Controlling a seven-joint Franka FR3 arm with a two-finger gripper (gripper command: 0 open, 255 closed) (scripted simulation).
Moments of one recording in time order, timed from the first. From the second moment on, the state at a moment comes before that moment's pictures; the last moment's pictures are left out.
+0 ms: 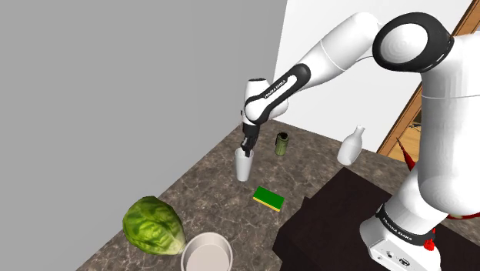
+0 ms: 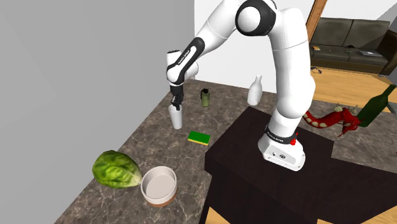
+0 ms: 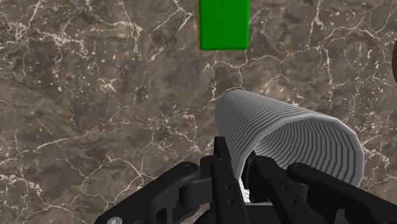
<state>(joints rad) 0.07 0.46 0.09 -2.05 0.08 2.43 -0.22</state>
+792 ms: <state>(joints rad) 0.07 0.34 0.09 -2.04 0.08 2.30 -0.22</state>
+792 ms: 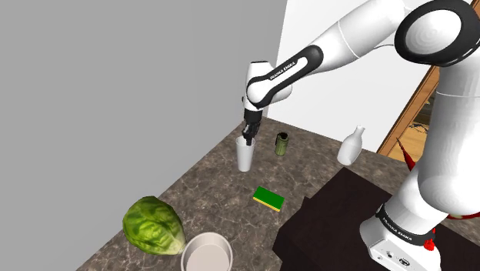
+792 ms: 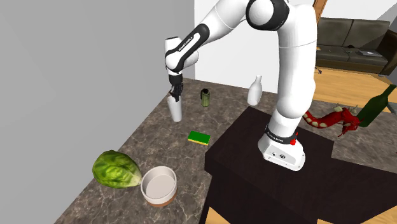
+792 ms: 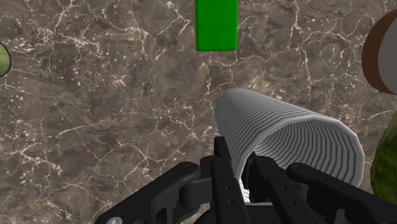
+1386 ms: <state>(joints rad) 0.07 0.27 0.10 -2.01 0.09 2.20 -0.21</state>
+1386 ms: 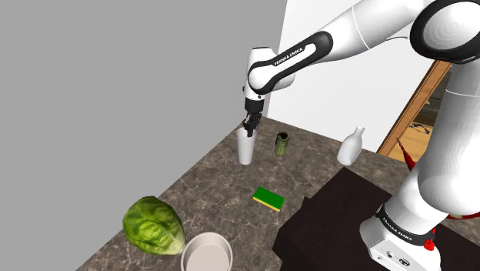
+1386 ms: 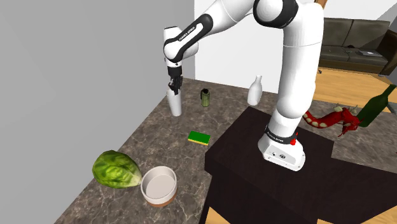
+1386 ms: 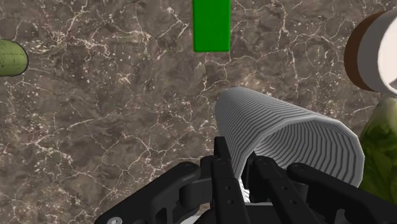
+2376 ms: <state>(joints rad) 0.06 0.17 0.10 -1.92 0.09 2.02 -0.20</state>
